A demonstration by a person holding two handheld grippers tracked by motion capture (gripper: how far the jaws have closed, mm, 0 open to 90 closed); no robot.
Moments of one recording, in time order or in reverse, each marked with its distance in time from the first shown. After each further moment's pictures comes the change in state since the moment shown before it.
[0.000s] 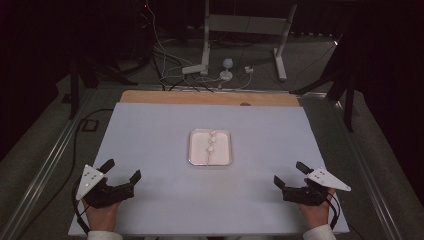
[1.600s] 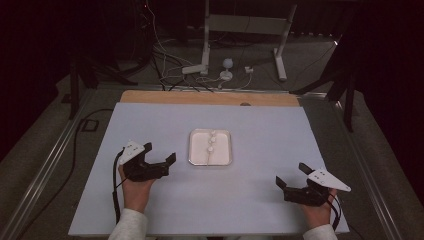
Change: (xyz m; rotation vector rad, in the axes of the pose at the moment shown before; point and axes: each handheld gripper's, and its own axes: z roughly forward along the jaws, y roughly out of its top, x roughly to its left) left arm -0.051 0.031 0.089 0.136 -0.141 -0.057; right arm -0.002 -0.002 -0.001 0.039 -0.045 -0.022
